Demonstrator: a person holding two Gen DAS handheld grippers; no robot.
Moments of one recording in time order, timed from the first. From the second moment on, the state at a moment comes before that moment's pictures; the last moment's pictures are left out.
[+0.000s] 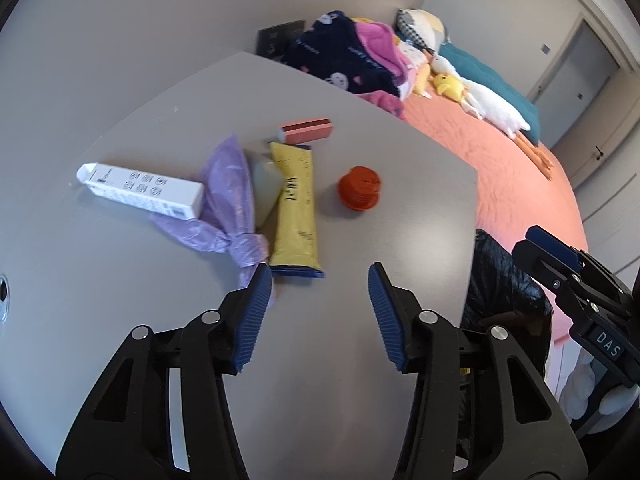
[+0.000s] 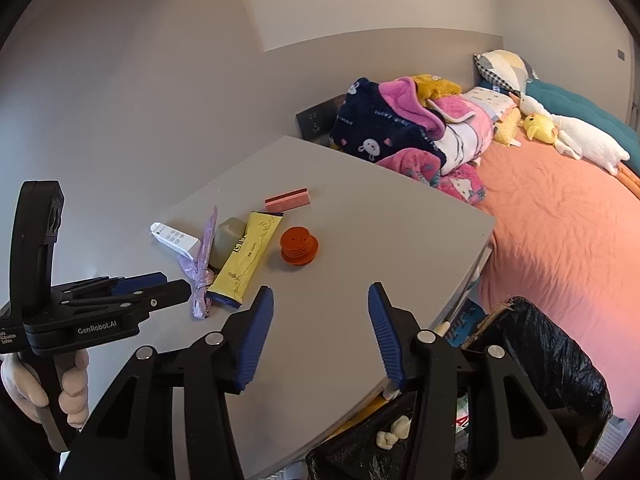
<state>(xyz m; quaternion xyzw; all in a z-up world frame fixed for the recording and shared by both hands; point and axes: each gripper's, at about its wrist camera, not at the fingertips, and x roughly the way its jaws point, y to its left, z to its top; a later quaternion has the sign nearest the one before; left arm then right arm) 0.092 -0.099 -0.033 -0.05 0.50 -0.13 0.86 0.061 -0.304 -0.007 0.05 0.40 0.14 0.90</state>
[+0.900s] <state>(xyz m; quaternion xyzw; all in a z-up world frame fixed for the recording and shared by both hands) 0.146 -0.066 -0.091 -0.08 0.55 -0.07 0.83 0.151 -0.257 -0.064 0.04 0.46 0.17 0.87</state>
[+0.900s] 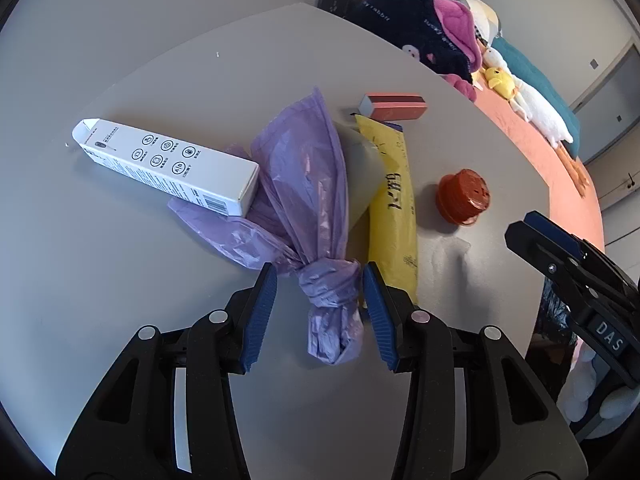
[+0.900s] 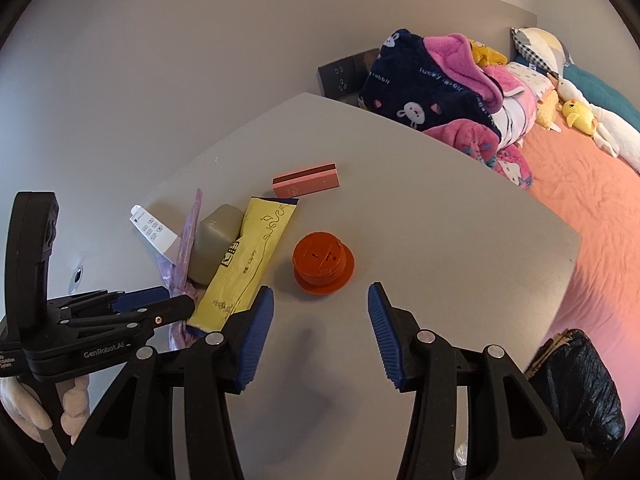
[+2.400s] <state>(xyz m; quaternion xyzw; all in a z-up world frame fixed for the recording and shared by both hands) 0.124 -0.060 -0.046 -0.09 0.49 -0.10 0.86 0.144 -0.261 -0.044 0.04 0.45 0.16 0.88</state>
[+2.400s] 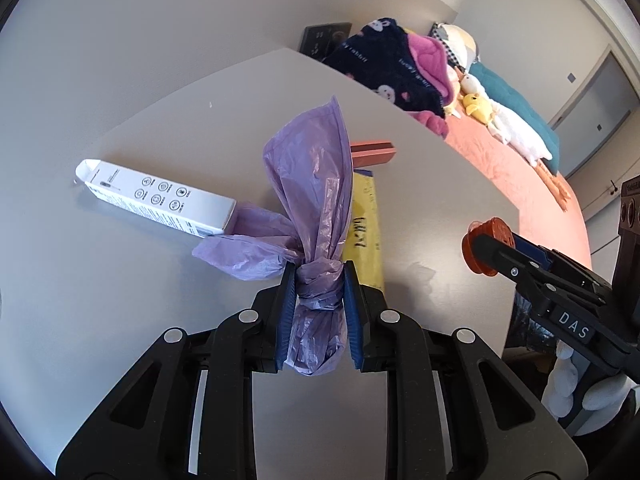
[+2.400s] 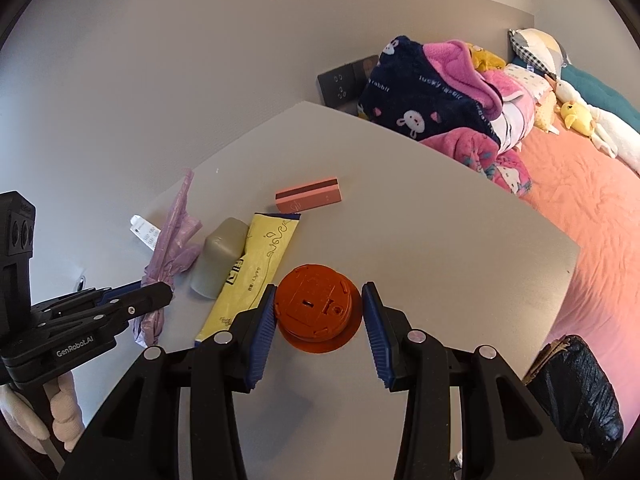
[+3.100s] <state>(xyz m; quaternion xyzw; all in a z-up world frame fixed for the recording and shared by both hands) 0.092 -0.117 -0.002 -0.05 0.46 -0.17 0.87 0.067 -0.308 0.007 0.07 0.40 0.13 0.90</state>
